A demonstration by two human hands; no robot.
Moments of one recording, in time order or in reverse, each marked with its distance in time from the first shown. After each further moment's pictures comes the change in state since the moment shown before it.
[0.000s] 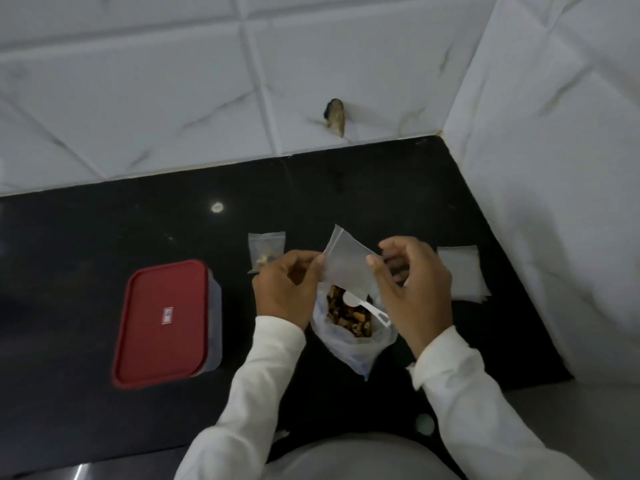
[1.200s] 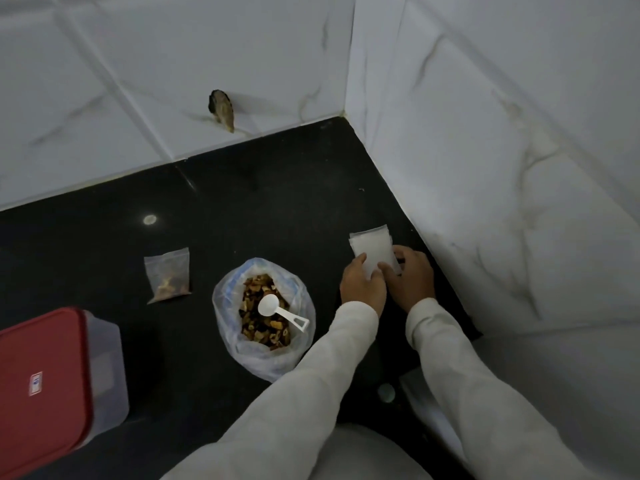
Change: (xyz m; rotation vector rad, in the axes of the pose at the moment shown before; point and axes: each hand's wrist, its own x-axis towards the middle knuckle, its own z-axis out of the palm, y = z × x) left_hand -0.028 0.020 0.241 -0.046 -0.453 -0.397; right_hand 0.036 0.188 -0.062 -0.163 0.029 0.549
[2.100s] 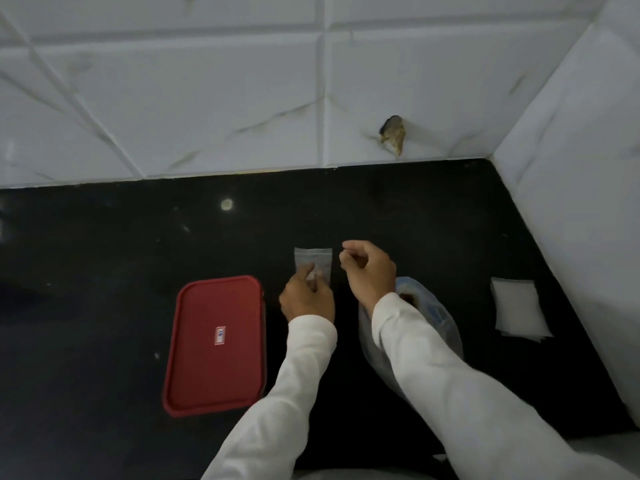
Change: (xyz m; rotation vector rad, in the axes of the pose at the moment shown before) left_hand 0.005 -0.051 -0.288 0.003 0.667 0.031; right_hand -0.105 -0.229 0.183 0.237 -0.292 -0.230
